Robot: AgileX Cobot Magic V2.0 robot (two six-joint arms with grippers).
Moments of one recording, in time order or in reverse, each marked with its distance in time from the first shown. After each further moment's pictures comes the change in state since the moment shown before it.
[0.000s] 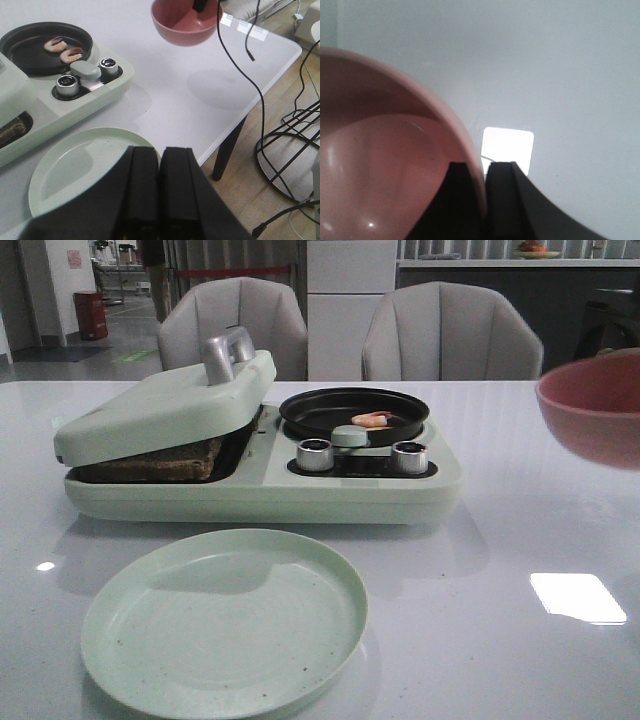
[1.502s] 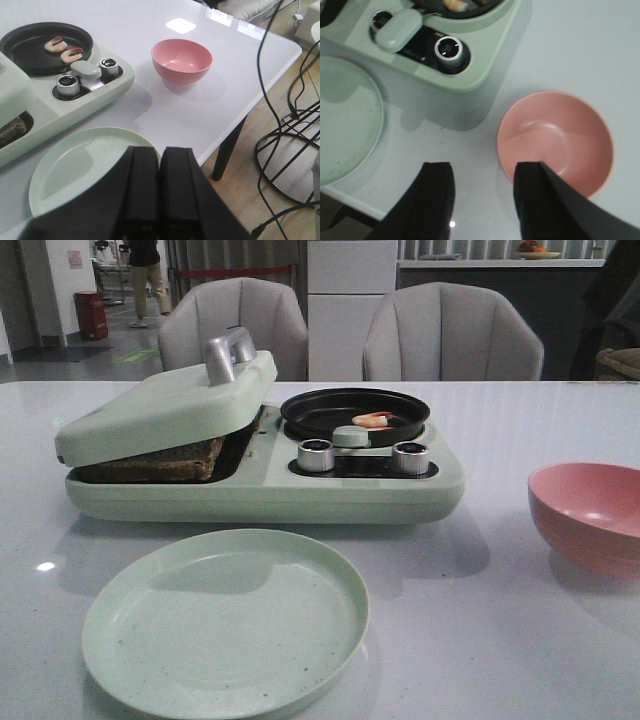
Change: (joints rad) left arm 0.000 0.000 0.000 0.000 0.000 0.000; right arm 0.358 -0.568 0.358 0.049 -0.255 -0.016
